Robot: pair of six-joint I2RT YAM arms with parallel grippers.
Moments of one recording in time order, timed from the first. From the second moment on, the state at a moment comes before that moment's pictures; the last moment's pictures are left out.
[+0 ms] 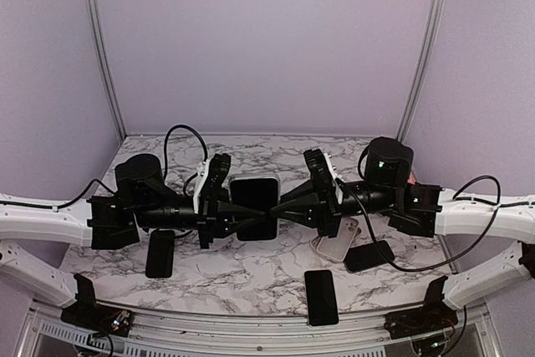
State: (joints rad) left arm -1.11 1.22 0.75 0.44 0.42 -0.05; right arm 0.99 1.19 0.82 0.30 -0.67 -0.12
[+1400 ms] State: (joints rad) left arm -1.11 1.28 0.72 0.53 0.40 0.01; right arm 0.98 1.16 0.82 0.44 -0.72 -0.02
